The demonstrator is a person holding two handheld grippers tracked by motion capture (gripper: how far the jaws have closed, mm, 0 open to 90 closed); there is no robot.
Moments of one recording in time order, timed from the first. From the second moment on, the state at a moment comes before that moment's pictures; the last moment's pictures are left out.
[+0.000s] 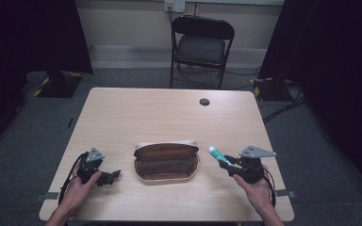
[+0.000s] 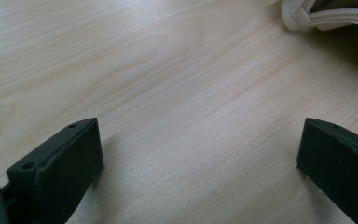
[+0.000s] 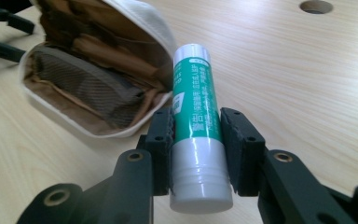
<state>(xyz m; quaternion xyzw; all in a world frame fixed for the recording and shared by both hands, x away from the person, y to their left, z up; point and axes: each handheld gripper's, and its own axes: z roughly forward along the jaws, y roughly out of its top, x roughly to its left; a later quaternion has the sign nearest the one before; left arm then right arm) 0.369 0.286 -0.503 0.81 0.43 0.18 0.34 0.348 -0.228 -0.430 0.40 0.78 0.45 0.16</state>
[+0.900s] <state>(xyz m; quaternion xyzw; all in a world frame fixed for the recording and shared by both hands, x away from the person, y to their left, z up) 0.369 0.284 -0.503 0.81 0.43 0.18 0.34 0.336 -0.133 -0.424 0.27 0.84 0.46 0.11</state>
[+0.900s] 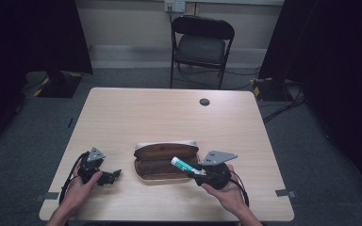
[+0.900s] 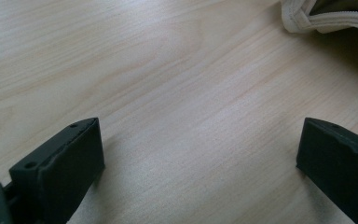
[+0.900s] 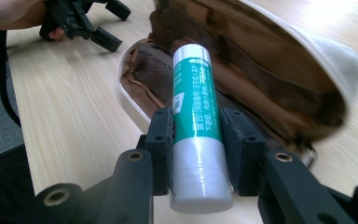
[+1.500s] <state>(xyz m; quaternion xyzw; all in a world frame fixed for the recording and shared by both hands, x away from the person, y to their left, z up) 0.369 0.284 -0.503 0.81 0.43 0.18 0.34 0.368 -0.060 -0.431 0.23 0.87 0.43 0.10</state>
